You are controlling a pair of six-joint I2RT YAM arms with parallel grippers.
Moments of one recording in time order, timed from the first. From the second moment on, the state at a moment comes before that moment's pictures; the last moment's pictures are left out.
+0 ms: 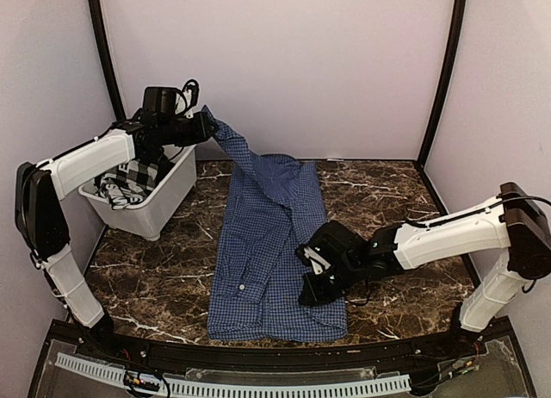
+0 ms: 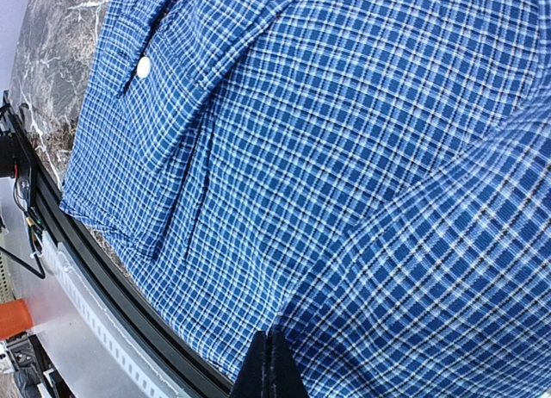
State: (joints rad) left arm -0.38 1.72 1.56 -0.21 0.20 -0.40; right arm 1.11 1.59 0.88 -0.31 -0.22 0.74
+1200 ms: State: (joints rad) left arm -0.36 1.69 1.60 -0.25 0.18 -0.37; right arm 1.15 1.68 0.98 -0.24 -0.26 0.74
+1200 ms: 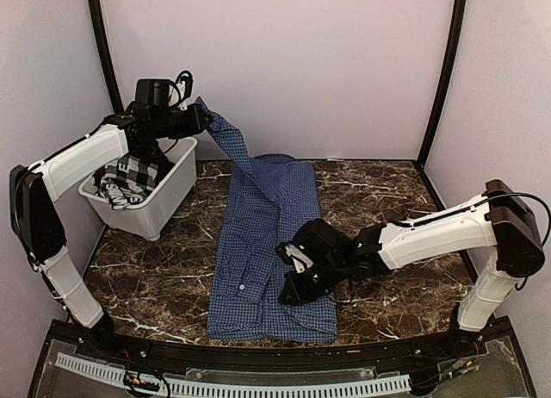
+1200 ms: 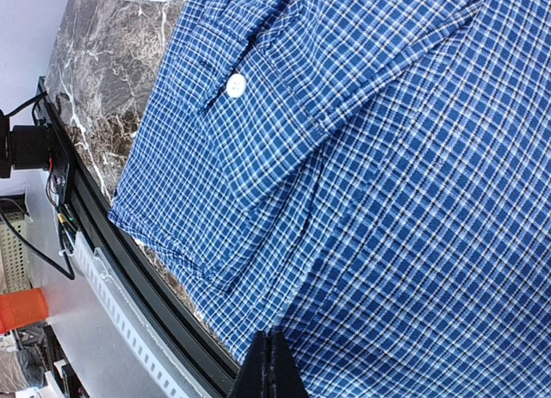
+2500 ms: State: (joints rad) left arm -0.35 1.69 1.60 -0.27 0.24 -0.37; right arm 1.15 1.79 1.00 -0.14 -0.32 0.74
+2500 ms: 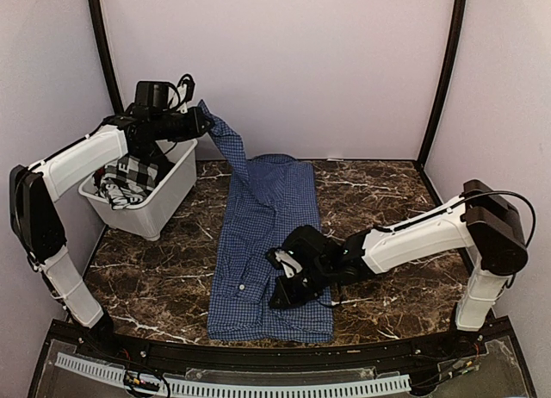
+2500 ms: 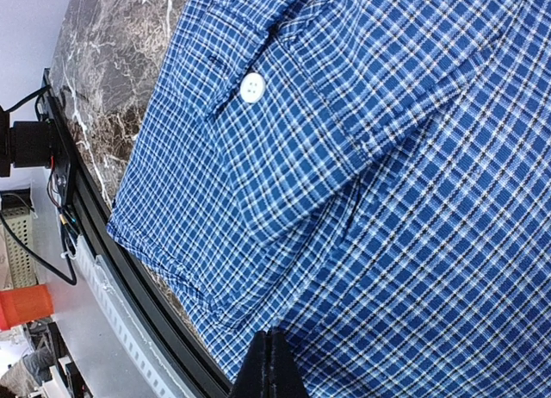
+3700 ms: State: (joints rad) left arm -0.66 1.92 1.47 -0.46 0.67 -0.18; right arm 0.79 1.51 1.09 -0.19 0.11 0.66
